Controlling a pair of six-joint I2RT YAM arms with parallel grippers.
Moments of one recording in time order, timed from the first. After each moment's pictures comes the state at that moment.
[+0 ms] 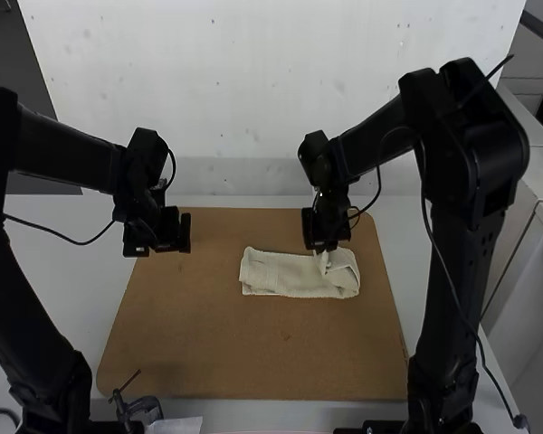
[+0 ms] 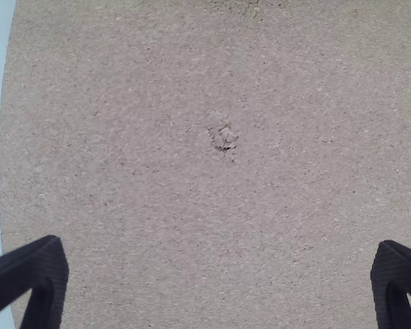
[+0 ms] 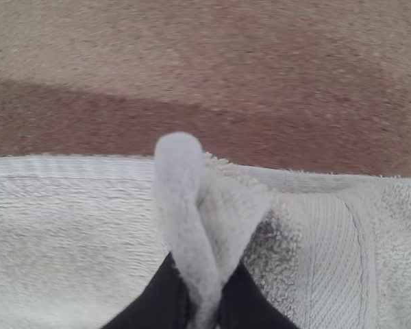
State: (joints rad) left arm -0.24 1.51 0.80 -0.45 -0.03 -0.27; right arm 0.50 1.83 1.08 -0.52 0.13 0.34
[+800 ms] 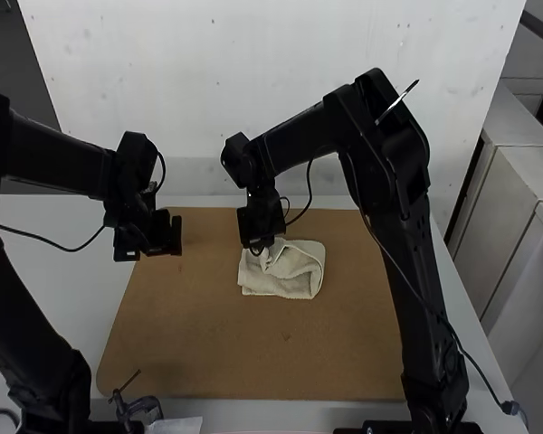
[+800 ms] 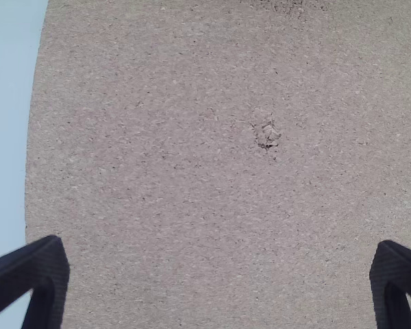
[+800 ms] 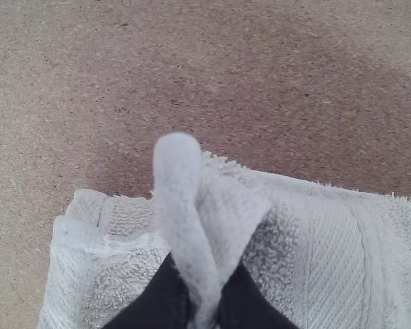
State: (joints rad) left arm -0.18 1.48 0.76 -0.43 -0.03 -0.25; right arm 0.78 2.13 1.52 -0.70 0.20 0.49
